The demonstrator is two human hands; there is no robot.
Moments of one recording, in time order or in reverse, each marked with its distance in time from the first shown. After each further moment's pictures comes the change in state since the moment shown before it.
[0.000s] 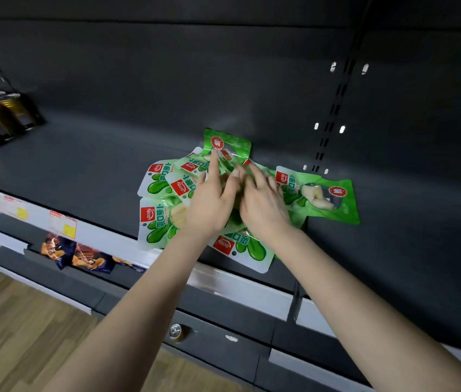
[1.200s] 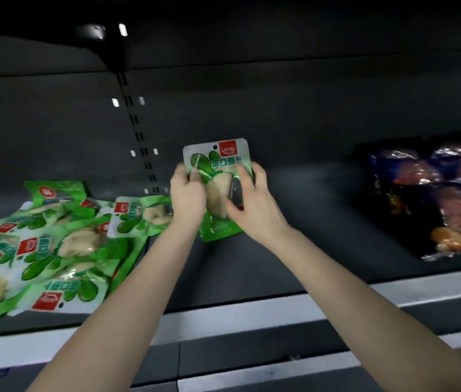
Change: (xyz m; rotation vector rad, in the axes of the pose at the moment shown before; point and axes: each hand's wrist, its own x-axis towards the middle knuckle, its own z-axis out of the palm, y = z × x) left_hand -0.012 0.174 0.193 -0.568 -0.012 -0.040; right_hand -0.129 0.209 -0.109 0.184 0.357 0.286
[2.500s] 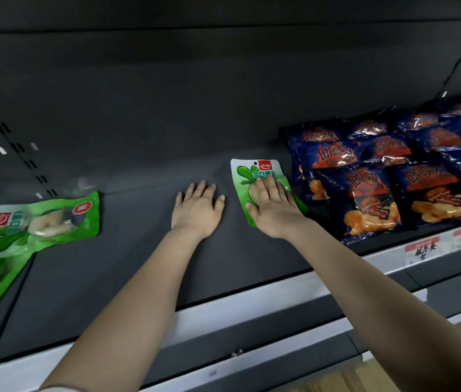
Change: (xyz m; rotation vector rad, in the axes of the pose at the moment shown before) left_hand -0.049 -0.059 0.145 1.113 -0.688 0.243; right_hand -0.027 0.172 -0.072 -0.446 -0.394 0.412
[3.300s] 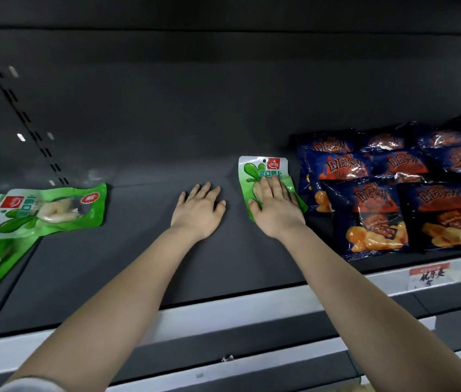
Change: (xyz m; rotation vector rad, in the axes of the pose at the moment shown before) left_hand -0.001 -0.002 0.000 0.021 -0.016 -0.010; right_hand 0.025 0.007 0.006 0.065 0.162 -0.043
